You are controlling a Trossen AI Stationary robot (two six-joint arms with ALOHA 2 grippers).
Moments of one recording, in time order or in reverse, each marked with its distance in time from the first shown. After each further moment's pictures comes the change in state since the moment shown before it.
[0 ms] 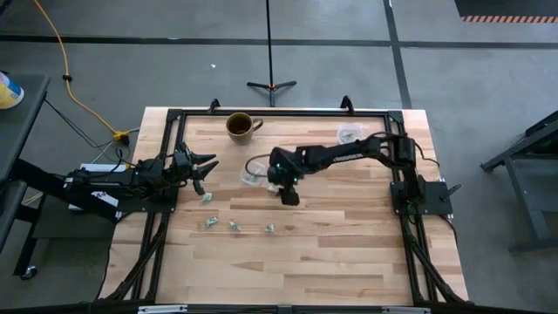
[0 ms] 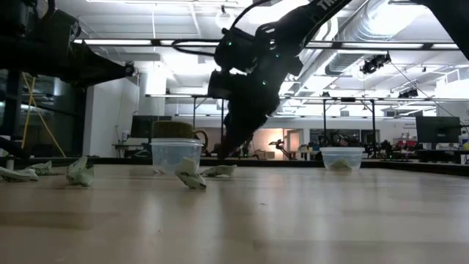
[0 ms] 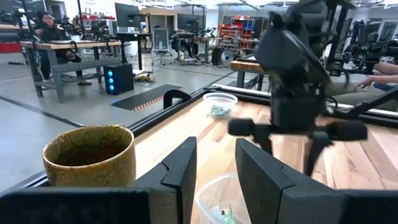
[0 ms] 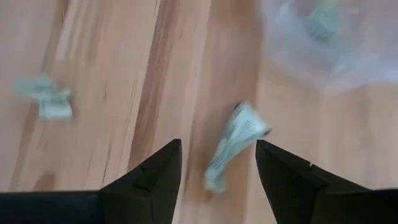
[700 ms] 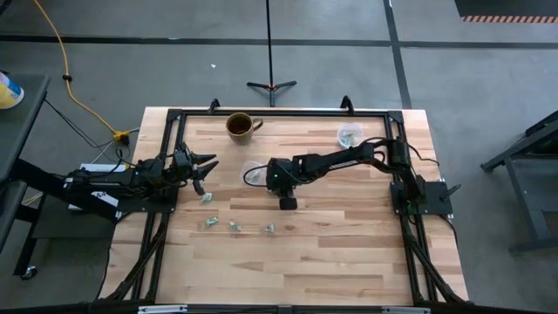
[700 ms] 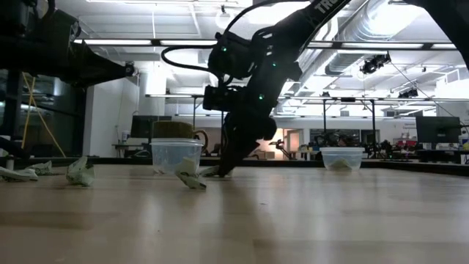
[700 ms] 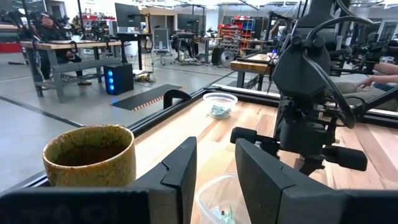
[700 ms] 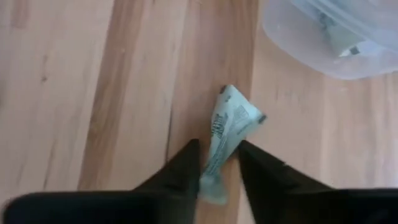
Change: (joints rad) left arm 0.000 0.000 0.000 0.000 0.000 0.000; right arm 0.053 0.057 0.000 0.031 0.192 -0.022
